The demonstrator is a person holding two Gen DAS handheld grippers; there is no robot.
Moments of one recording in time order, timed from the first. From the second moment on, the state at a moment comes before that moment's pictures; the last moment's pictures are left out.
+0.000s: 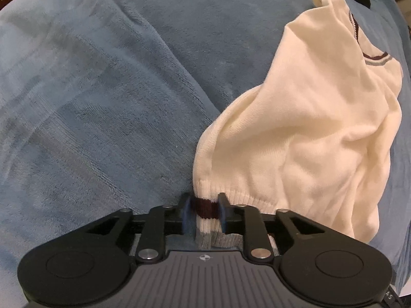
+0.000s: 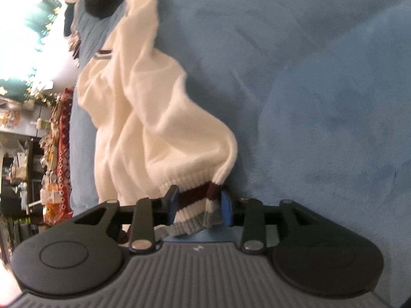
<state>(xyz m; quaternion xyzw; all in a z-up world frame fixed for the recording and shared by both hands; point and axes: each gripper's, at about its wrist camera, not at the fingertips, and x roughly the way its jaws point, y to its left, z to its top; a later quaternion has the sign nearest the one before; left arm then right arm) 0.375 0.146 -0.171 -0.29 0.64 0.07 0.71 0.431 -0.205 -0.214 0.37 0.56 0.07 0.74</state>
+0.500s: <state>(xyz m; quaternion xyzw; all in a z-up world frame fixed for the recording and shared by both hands) 0.345 0.148 -0.127 -0.20 0.64 0.04 0.74 0.427 -0.211 -0.172 0.21 0.56 0.03 0.80</state>
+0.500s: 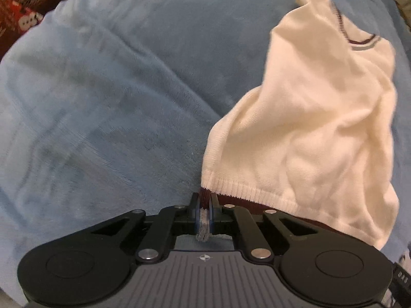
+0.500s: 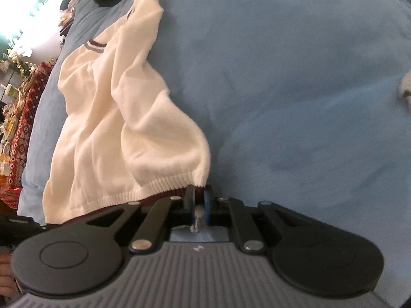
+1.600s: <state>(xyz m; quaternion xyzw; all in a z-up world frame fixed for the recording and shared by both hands) 0.241 0.224 -0.137 -0.11 0.74 0.00 0.67 0.309 -0.242 -0.170 0.12 0.70 0.00 0.71</state>
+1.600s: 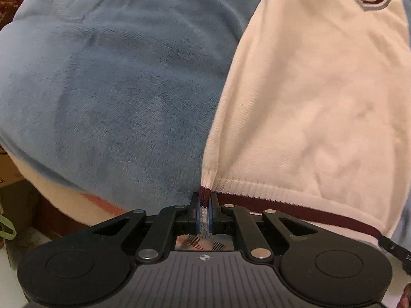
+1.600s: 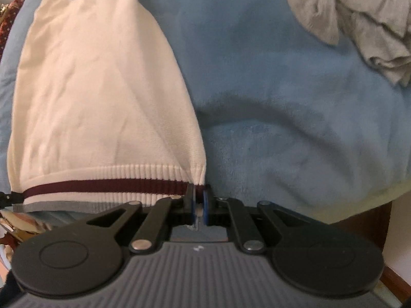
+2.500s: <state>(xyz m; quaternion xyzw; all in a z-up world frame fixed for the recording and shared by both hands) 0.350 0.276 -0.084 -0.10 0.68 -0.05 0.73 0.420 -0.316 -0.101 0.12 0.62 0.00 0.78</state>
